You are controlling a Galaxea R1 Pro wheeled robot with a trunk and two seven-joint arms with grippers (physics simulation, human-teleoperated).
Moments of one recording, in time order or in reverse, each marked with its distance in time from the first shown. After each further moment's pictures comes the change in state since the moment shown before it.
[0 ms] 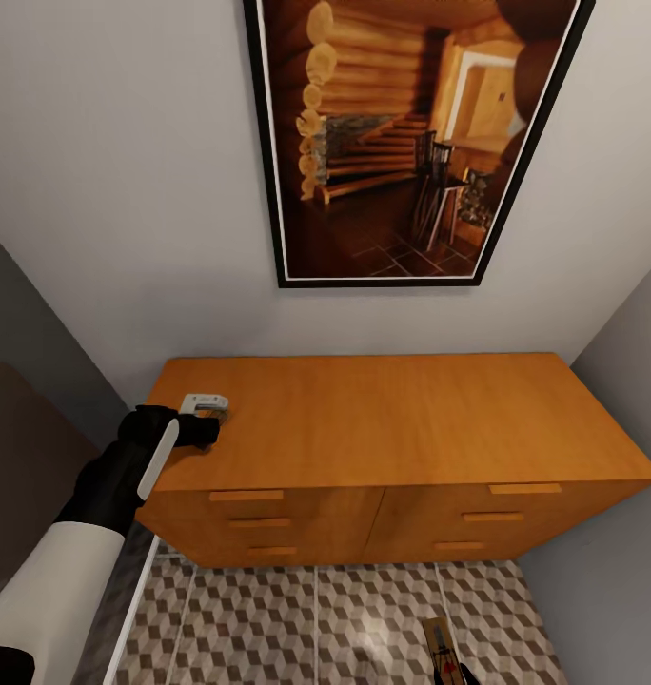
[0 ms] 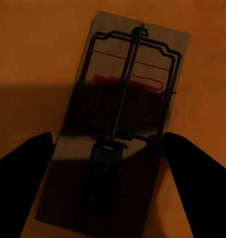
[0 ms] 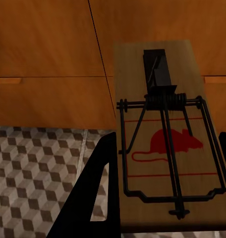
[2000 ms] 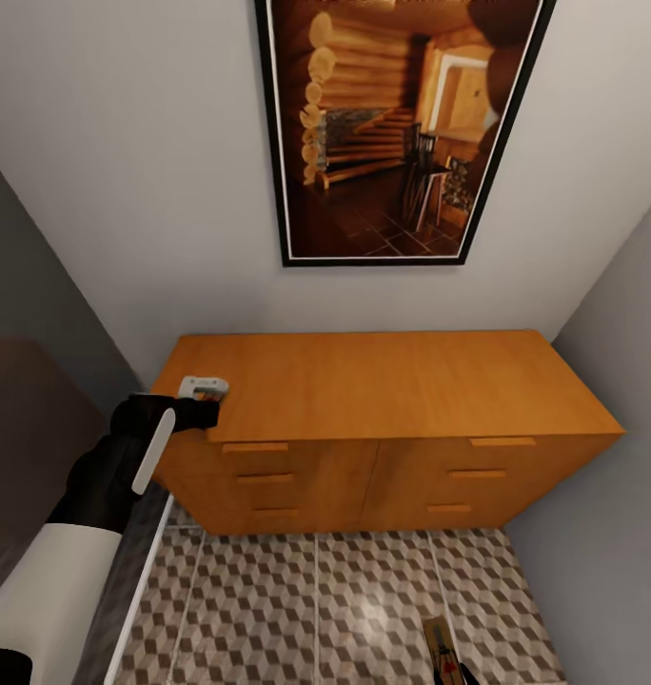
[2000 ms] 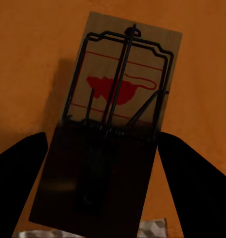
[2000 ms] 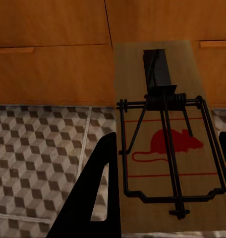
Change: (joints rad) left arm 0.001 -0.001 0.001 -0.126 -0.002 0.010 0.000; right arm 0.000 0.000 0.000 0.000 0.000 0.001 0.000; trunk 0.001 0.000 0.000
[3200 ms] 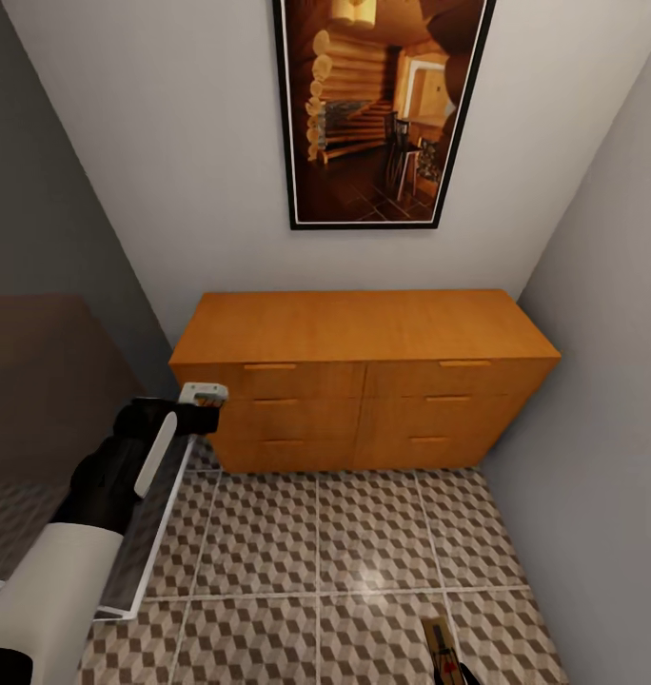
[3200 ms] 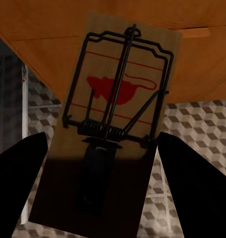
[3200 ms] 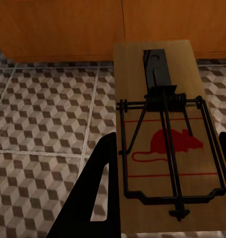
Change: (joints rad) left arm 0.000 0.000 -0.001 0.043 0.000 -0.004 0.000; right arm 0.000 0.000 0.000 0.000 0.000 -0.002 0.000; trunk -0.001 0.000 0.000
